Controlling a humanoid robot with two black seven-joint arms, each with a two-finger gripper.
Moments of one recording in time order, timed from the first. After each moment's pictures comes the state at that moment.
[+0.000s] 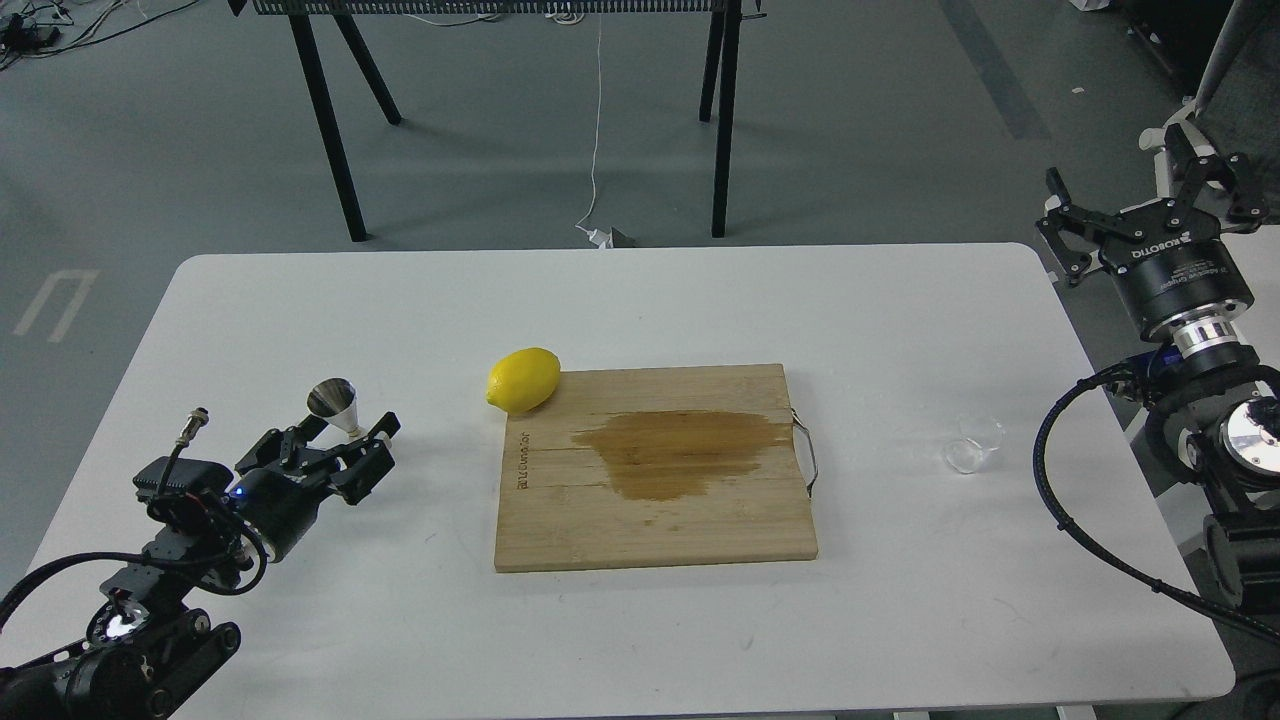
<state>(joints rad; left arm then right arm) -0.29 0.37 -0.77 -0.68 1.86 0.47 -0.49 0.42 -0.38 1.39 0.91 0.26 0.49 -0.09</state>
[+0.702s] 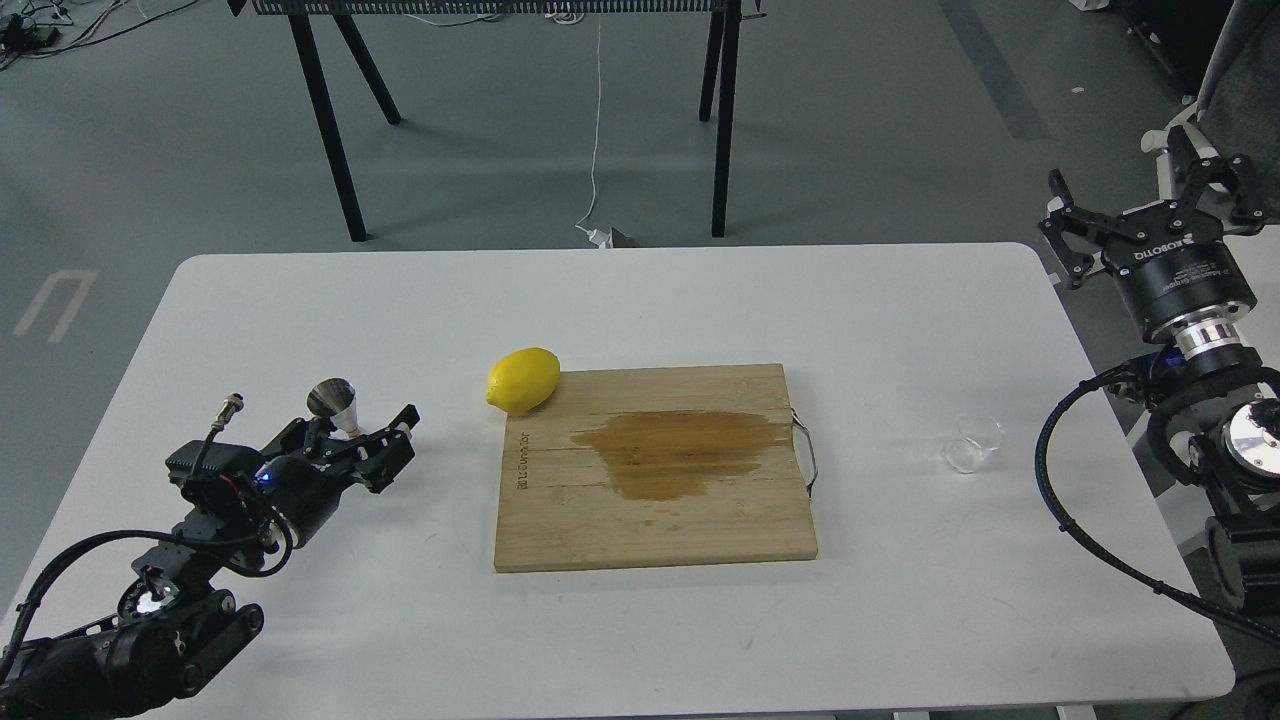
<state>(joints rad) -0.36 0.32 -0.70 -0.58 1.86 0.47 -0.49 0.41 -0.38 1.39 0.91 0.26 0.49 -0.09</state>
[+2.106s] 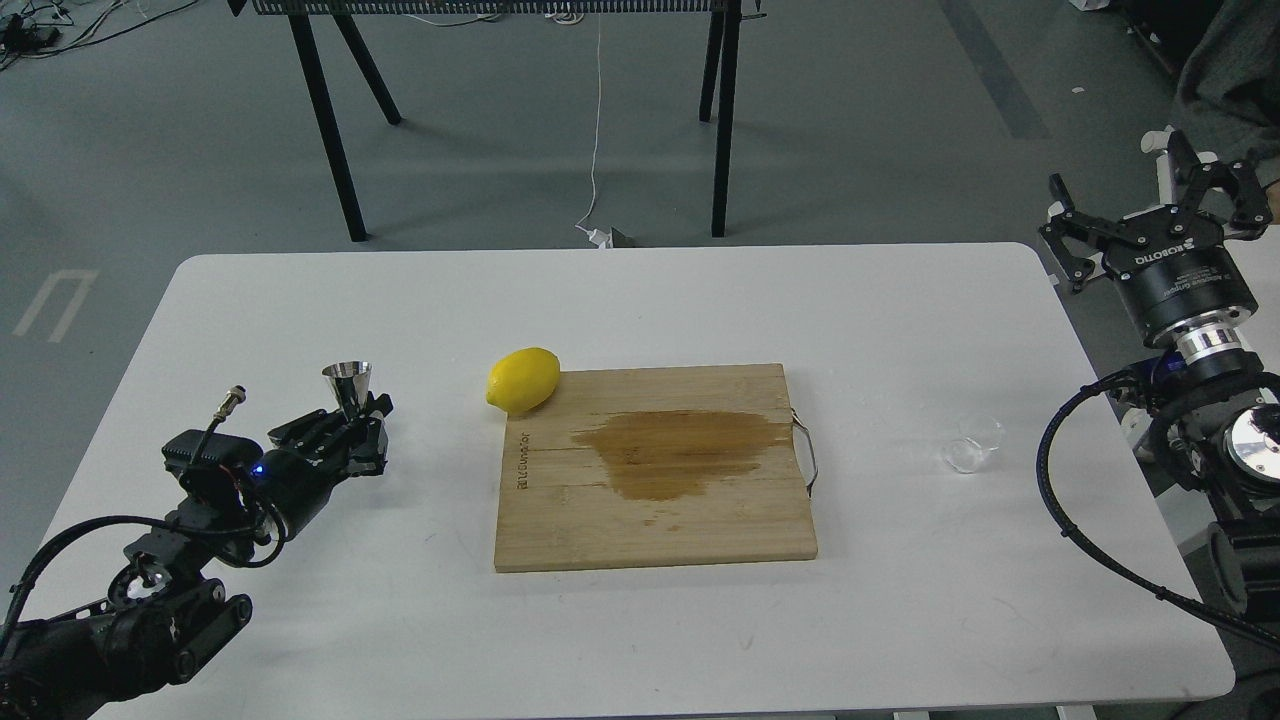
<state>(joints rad) -0.42 0.32 -0.65 -0.52 1.86 0.47 -0.49 0.40 -0.38 1.39 0.92 0.26 0.49 -0.09</state>
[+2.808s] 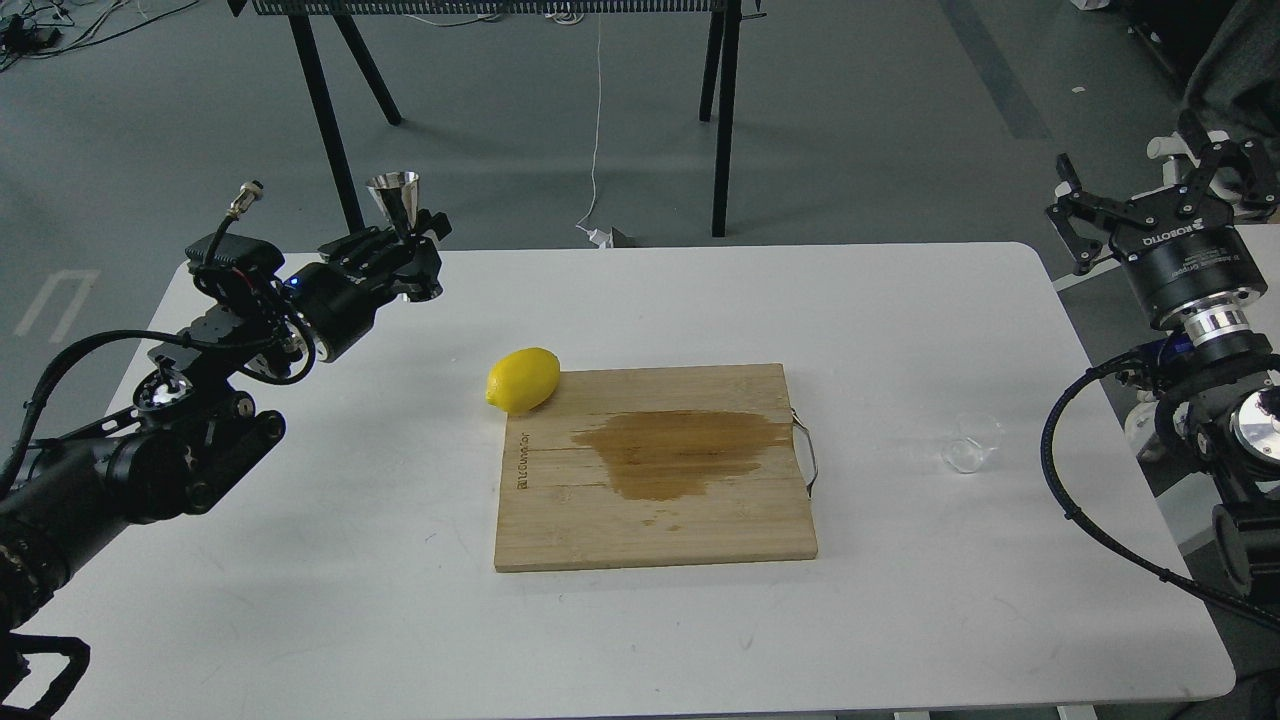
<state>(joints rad) -0.73 0.35 -0.66 -0.75 1.80 0.24 -0.49 0.45 -0.40 1.39 0.91 0.25 0.49 -0.09</state>
